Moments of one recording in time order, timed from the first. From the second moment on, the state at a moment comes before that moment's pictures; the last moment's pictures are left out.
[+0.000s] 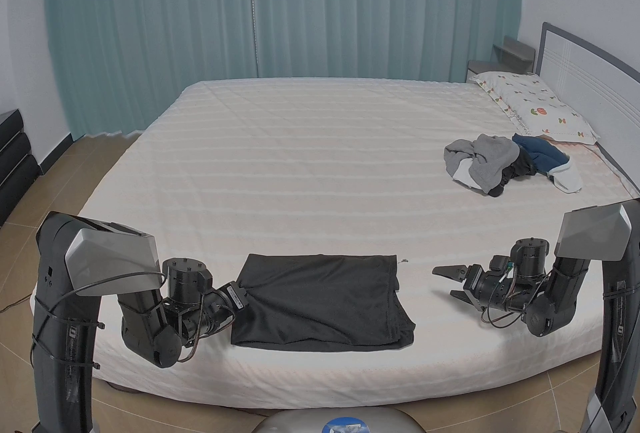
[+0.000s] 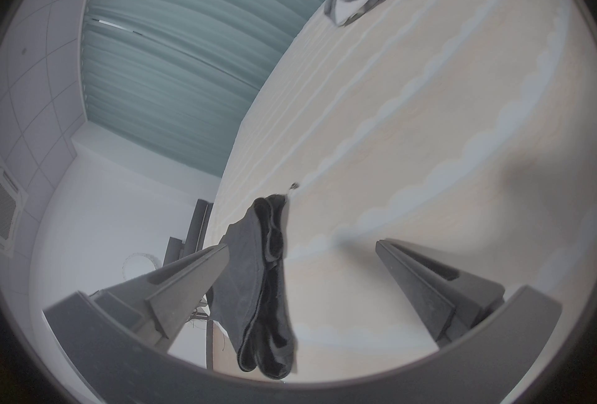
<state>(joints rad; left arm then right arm) -0.29 2.45 -0.63 -1.30 -0.04 -0.73 0.10 2.43 -0.64 -1.32 0.52 0.79</state>
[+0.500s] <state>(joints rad) -0.31 2.44 -0.59 -1.30 -0.04 -0.73 0.11 2.44 -0.61 -1.36 0.51 0.78</state>
